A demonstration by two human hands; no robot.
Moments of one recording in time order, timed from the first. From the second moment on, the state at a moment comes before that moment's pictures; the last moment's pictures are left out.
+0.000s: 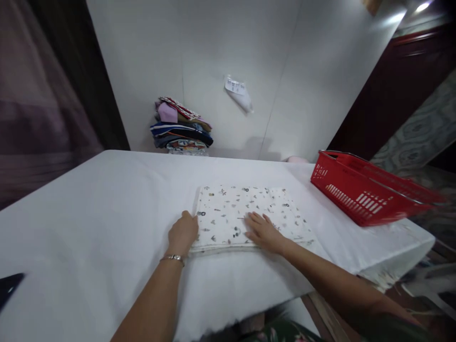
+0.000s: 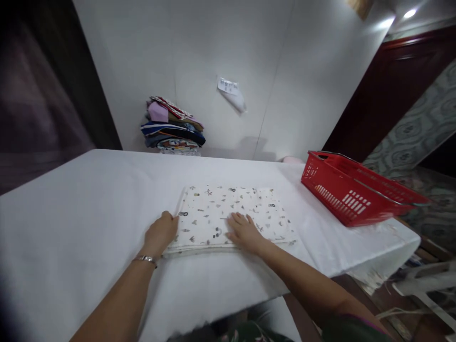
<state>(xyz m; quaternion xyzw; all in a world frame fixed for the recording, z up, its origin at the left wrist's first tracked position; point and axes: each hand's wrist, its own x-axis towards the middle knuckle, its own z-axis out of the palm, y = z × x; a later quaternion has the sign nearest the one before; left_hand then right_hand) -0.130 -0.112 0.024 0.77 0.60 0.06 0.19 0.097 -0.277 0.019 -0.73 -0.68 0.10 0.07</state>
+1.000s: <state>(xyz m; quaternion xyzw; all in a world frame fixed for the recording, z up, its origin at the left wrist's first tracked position) -0.003 -0.210 0.064 0.91 0.37 0.12 0.13 0.252 -0.437 -0.002 -0.79 -0.26 0.28 0.48</state>
